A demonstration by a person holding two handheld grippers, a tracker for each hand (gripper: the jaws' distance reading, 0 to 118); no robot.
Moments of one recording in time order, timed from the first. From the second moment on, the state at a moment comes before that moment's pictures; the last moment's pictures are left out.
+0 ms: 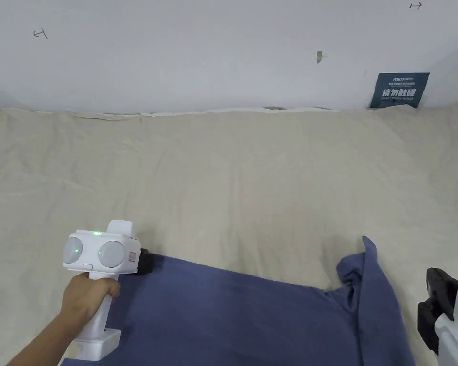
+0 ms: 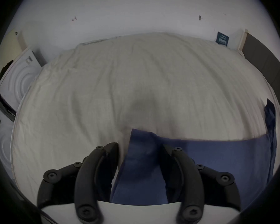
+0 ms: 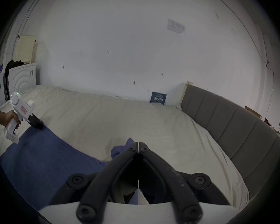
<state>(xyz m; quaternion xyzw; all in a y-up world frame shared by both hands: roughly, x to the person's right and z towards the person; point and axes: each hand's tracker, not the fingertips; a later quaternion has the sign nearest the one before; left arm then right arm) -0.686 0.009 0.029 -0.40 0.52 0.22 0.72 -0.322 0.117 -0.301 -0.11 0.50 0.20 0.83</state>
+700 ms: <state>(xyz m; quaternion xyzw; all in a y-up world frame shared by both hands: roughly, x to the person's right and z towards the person) -0.630 0.093 0.053 -0.31 0.50 0.20 0.78 -0.419 -0.009 -0.376 -0.43 0.46 0.26 0.73</state>
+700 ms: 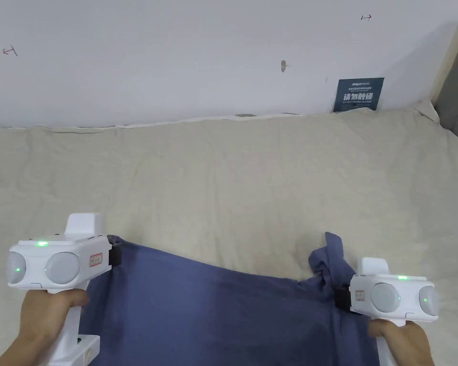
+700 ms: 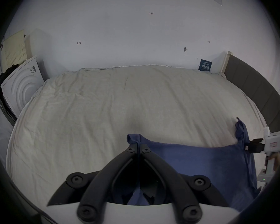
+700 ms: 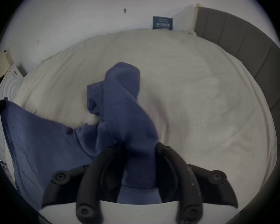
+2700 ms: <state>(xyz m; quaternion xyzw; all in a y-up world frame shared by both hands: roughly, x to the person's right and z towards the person) -0.645 0.268 0.107 -0.11 0.61 0.07 0.78 -0.454 0.285 -0.370 -0.10 0.61 0.06 0.78</state>
